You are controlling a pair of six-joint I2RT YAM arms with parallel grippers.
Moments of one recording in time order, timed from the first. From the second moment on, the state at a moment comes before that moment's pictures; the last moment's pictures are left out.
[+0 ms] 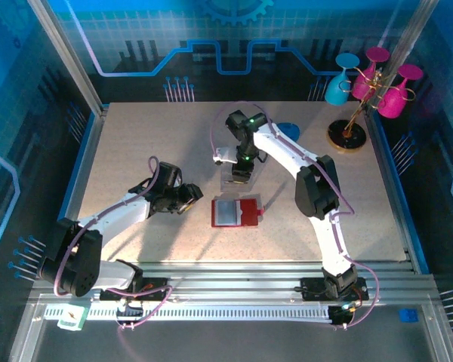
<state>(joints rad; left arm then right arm) -0.34 1.35 0.68 -0.30 0.30 -0.98 0.57 2.24 2.05 -1.26 -0.19 -0.90</state>
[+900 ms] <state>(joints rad) -0.34 1.34 0.68 -0.30 0.30 -0.98 0.58 2.24 1.99 -1.16 -0.16 -0.88</state>
